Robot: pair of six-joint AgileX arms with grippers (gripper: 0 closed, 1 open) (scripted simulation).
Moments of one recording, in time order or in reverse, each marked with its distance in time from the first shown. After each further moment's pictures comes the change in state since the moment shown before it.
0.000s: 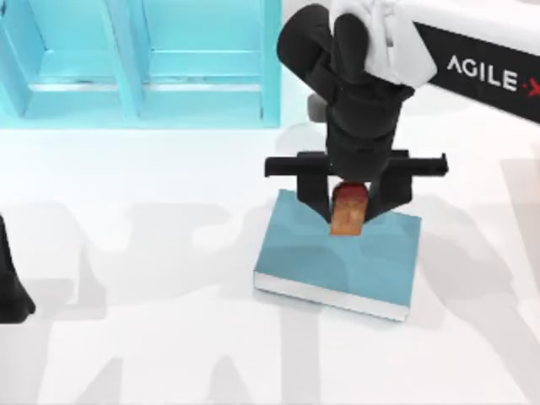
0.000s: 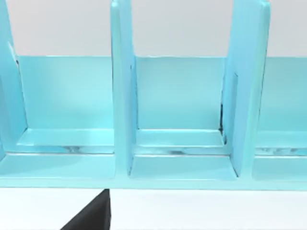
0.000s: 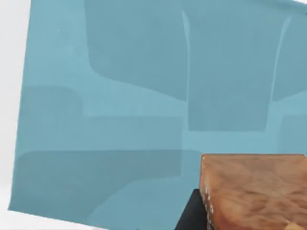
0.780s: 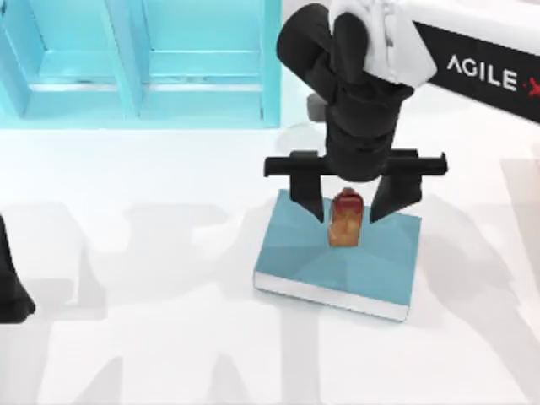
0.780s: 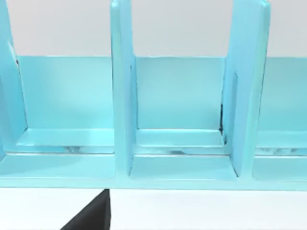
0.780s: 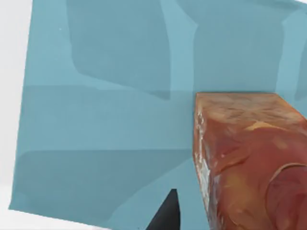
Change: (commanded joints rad) left arm 0.000 0.000 0.000 0.000 0.000 0.000; right arm 0.000 0.000 0.000 0.000 0.000 0.000
